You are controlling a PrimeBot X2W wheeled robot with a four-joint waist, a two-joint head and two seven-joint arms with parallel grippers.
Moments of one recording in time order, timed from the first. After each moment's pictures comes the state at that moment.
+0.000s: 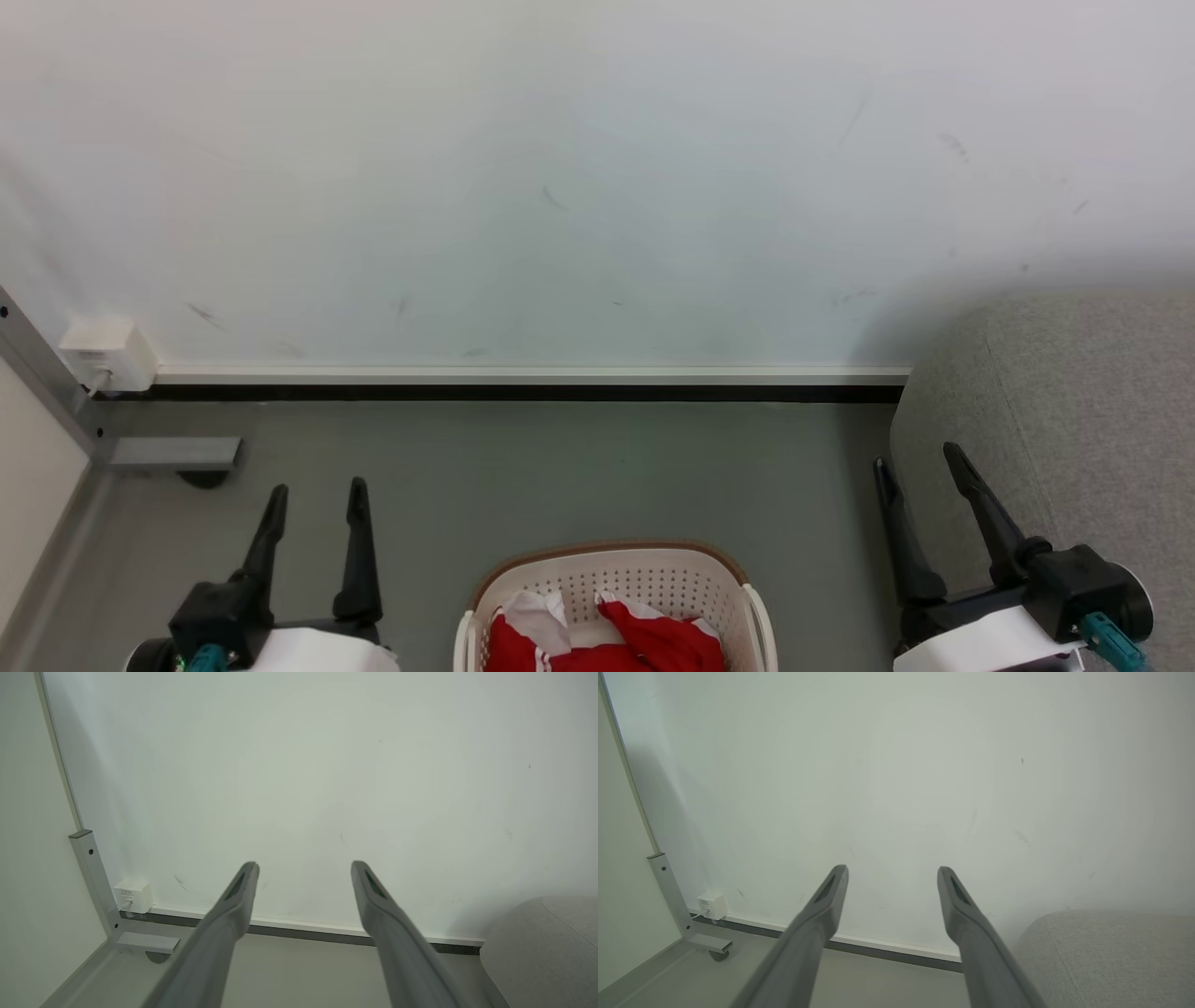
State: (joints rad) left arm -0.06 0.05 -0.01 0.15 -0.12 0.05 -0.26; right arm -0.15 -0.05 0.15 0.23 0.22 0.13 -0.26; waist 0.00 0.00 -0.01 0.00
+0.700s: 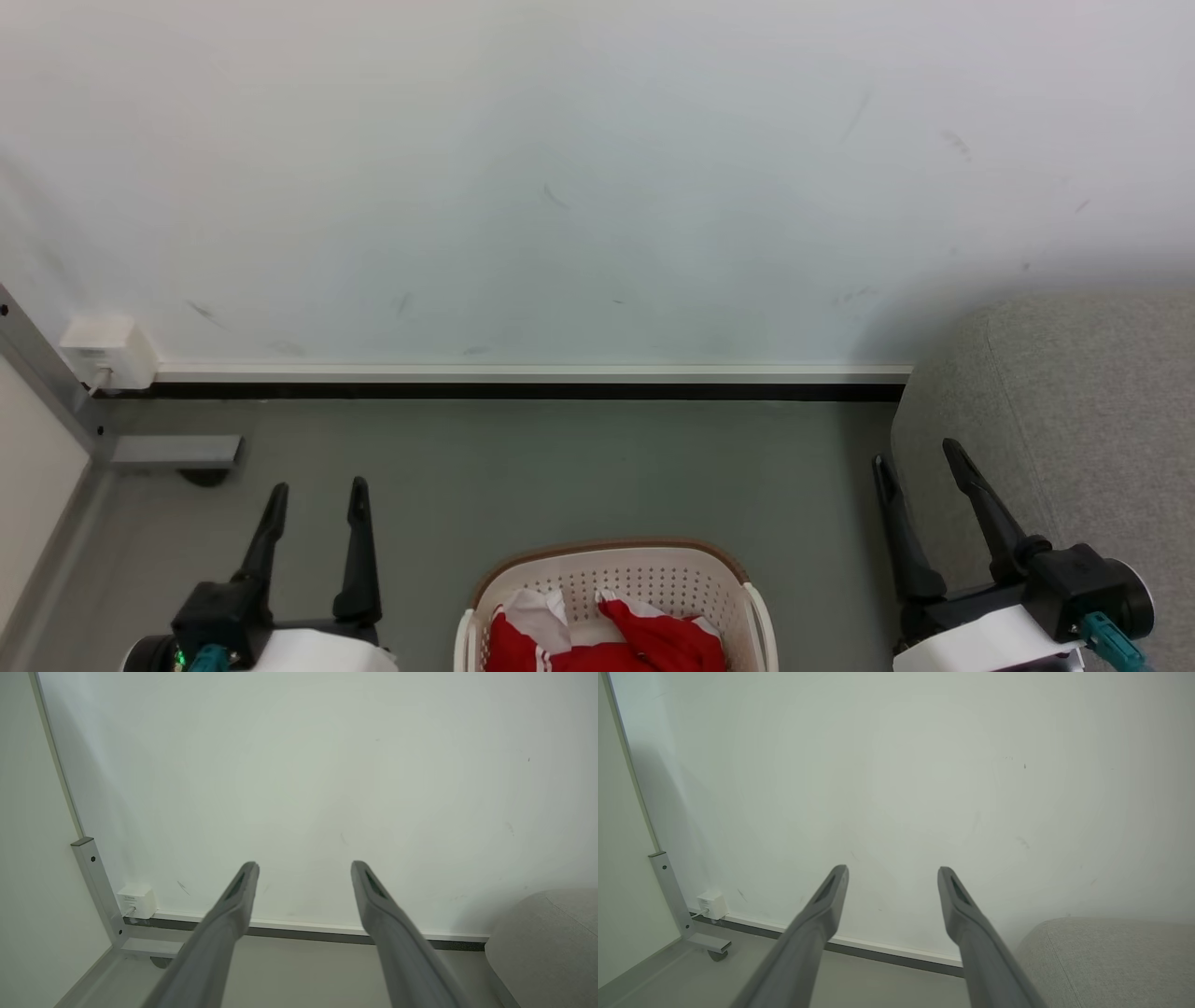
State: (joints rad) left arm -0.06 0.05 0.00 0.15 -0.09 0.04 -0.26; right arm -0.15 -0.05 0.16 0.23 0.20 0.13 -0.26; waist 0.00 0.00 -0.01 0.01
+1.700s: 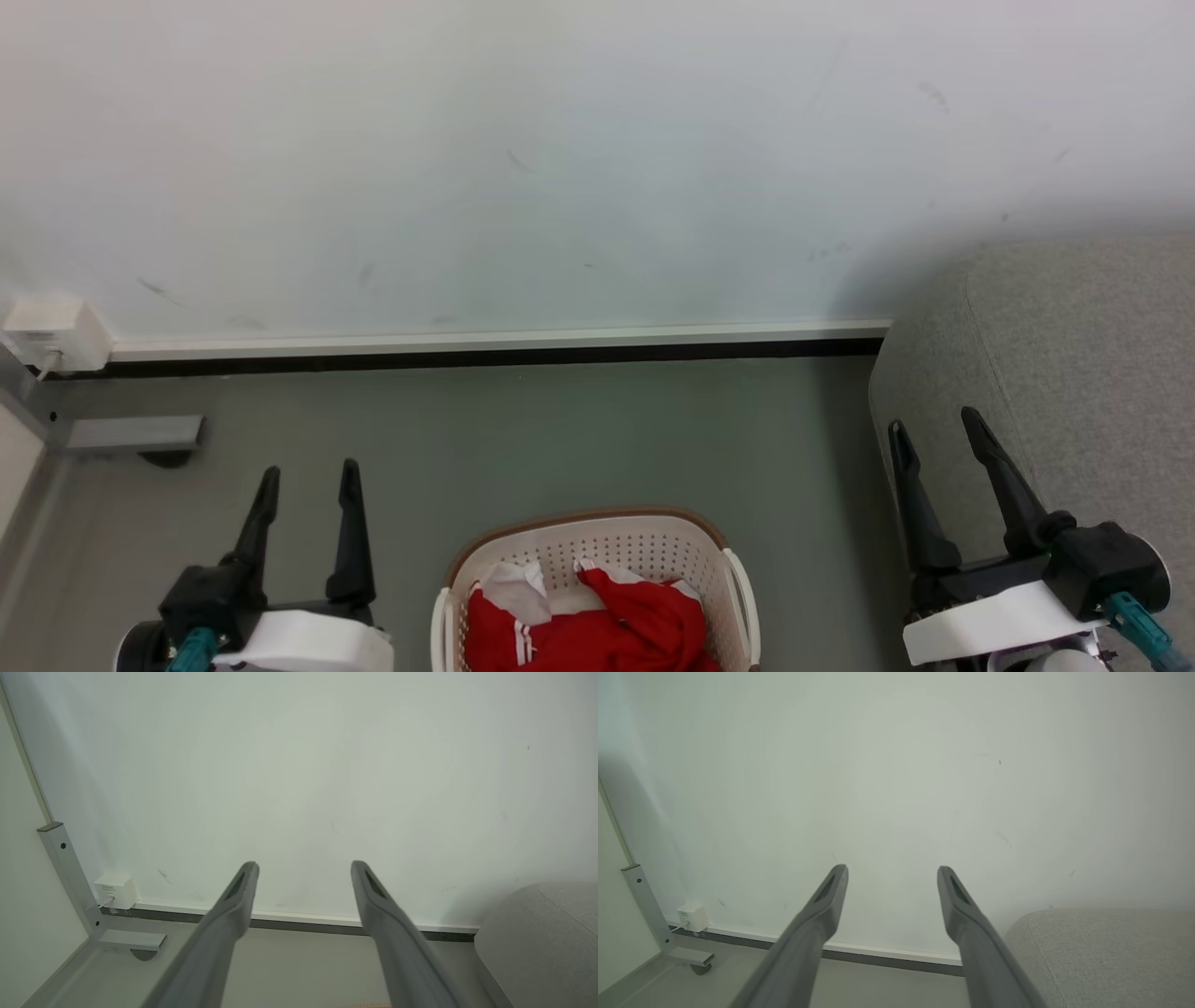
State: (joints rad) left arm -0.09 0.05 0.01 0.16 -0.12 0.04 -0.26; right arm -0.17 -0.05 0.14 0.19 0.23 0.13 -0.26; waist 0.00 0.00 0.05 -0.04
